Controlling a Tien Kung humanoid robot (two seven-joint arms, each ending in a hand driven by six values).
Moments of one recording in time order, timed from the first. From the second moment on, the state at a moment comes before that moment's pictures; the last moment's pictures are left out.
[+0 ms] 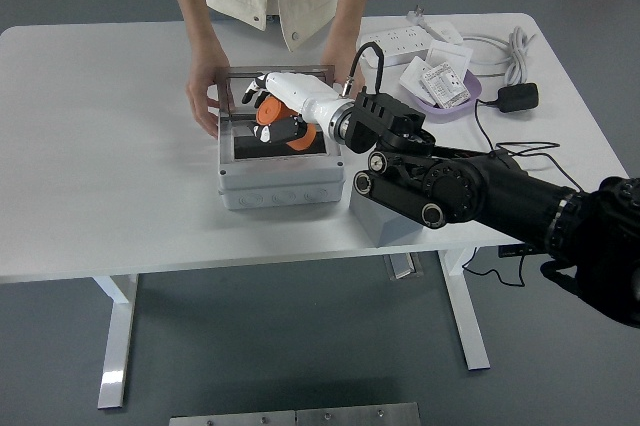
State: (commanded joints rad) left arm -0.15 0.22 -0.59 -0.18 0.67 0.05 0.36; right arm 1.11 0.00 0.18 0.76 -1.31 -0.19 -0.04
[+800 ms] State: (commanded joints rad) left arm -0.11 0.21 -0.62 -0.18 0.68 0.05 0.36; right arm 1.05 0.00 0.05 0.99 -1.25 -0.37 -0.02
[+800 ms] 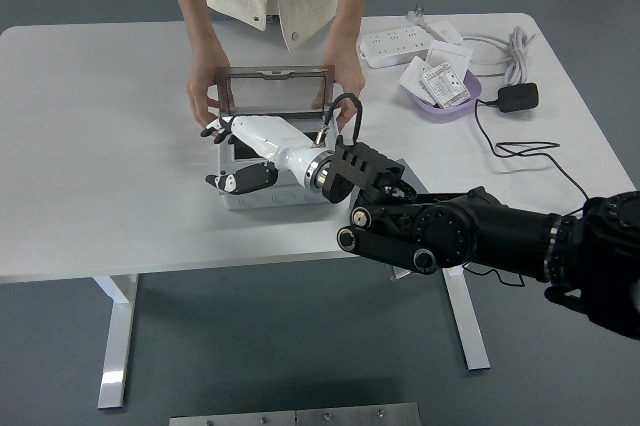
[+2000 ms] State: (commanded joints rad) left arm -0.07 0.18 -0.65 -0.18 0.67 0.06 0.35; right arm 0.63 -0.26 0.59 1.49 -1.45 -0.31 -0.03
